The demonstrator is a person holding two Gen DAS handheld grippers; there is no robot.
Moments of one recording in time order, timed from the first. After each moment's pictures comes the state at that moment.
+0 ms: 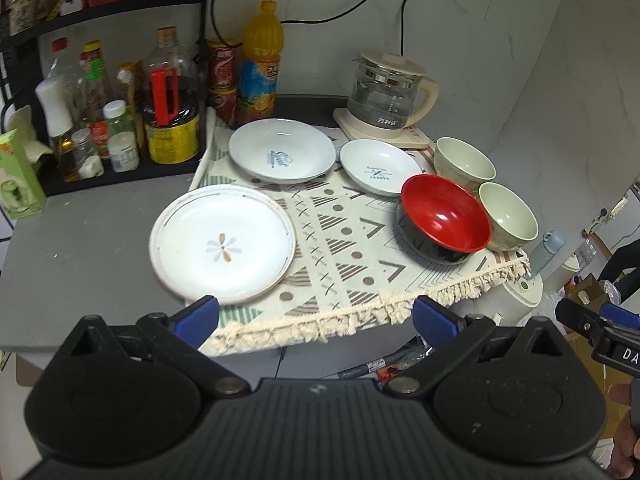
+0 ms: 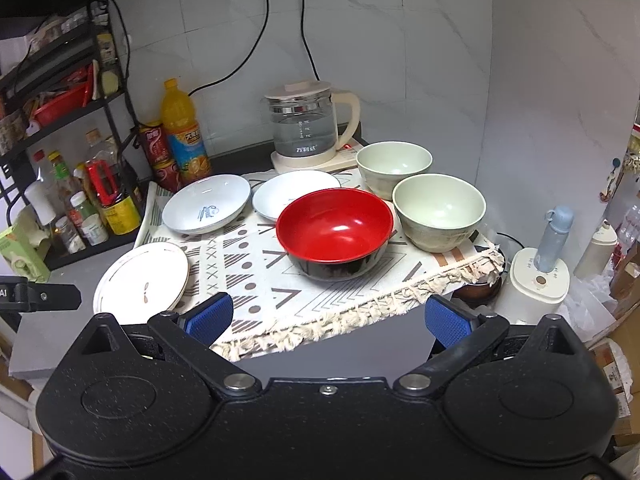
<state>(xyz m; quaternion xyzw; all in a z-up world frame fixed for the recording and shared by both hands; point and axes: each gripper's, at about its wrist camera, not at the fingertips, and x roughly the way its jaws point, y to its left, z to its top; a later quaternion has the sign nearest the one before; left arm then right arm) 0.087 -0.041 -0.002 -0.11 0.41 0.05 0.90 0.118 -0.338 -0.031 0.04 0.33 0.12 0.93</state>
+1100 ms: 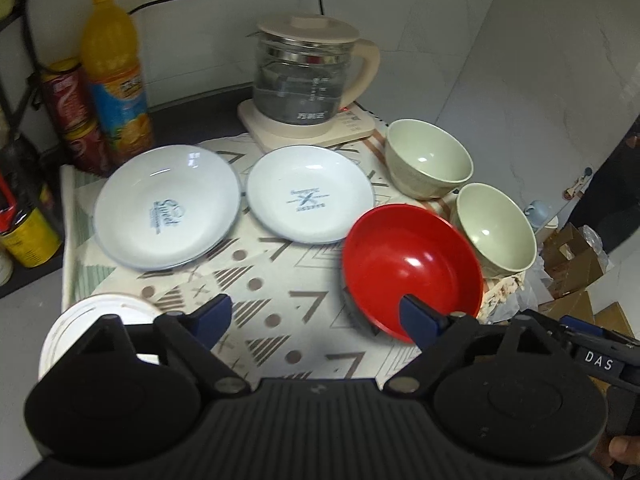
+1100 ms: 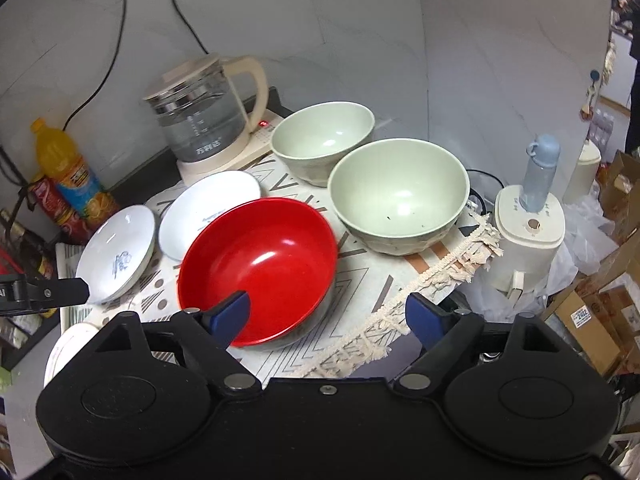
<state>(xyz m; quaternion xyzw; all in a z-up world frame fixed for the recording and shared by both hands) 0.308 -0.085 -0.034 -0.06 0.47 -0.06 0.88 0.271 -0.363 -0.079 0.14 0.41 0.03 0.90</state>
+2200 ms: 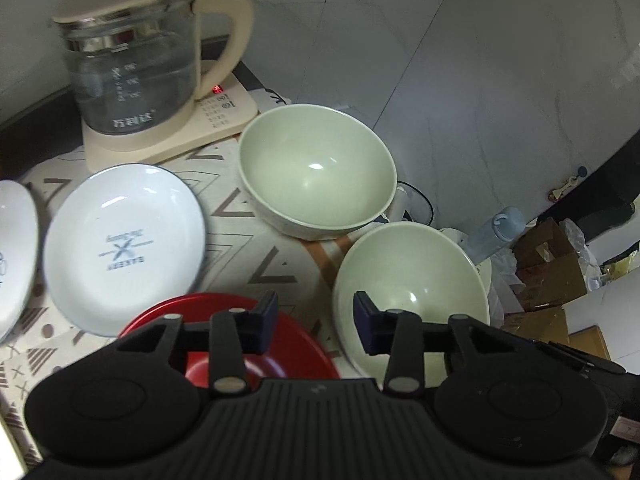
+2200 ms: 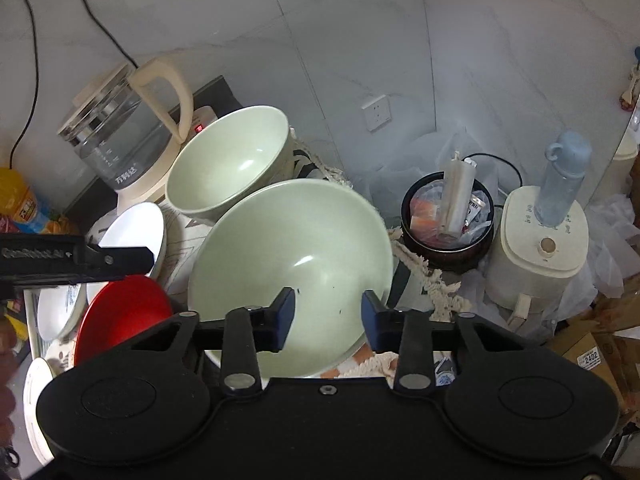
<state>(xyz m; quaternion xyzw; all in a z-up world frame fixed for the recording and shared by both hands) 0.465 -0.260 -0.089 -0.08 0.52 -0.10 0.84 0.409 -0.486 -0.137 0.16 0.47 0.08 0.86</state>
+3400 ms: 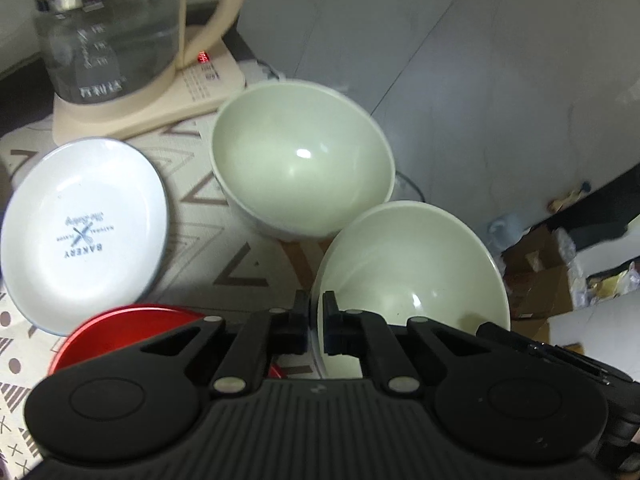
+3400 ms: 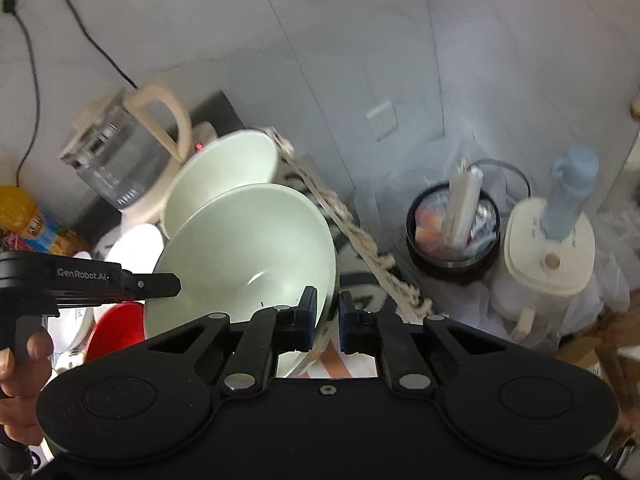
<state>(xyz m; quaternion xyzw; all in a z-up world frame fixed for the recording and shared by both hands) 0.491 -0.269 -0.106 -0.13 0.55 -0.10 0.82 0.428 -0.508 -0.124 0.16 0.46 0.10 0.87</state>
